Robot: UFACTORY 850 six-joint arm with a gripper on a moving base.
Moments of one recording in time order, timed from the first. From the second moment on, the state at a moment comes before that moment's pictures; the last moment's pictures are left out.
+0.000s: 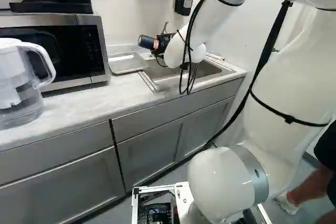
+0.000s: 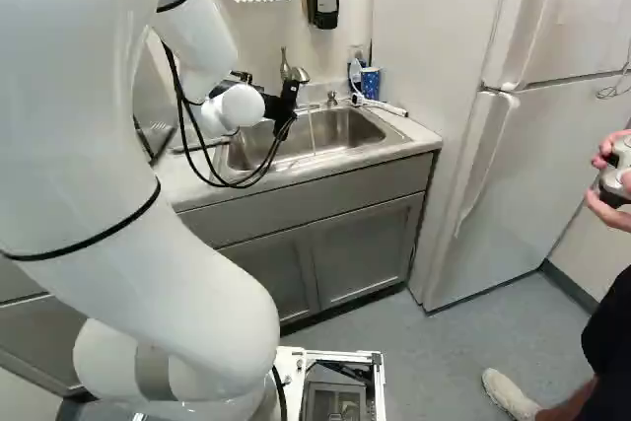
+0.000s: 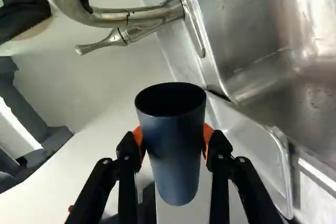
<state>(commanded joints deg) 5.7 -1.1 -42.6 -27.4 42.2 128.1</state>
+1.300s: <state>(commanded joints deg) 5.7 -1.1 -42.6 -24.3 42.2 89.0</state>
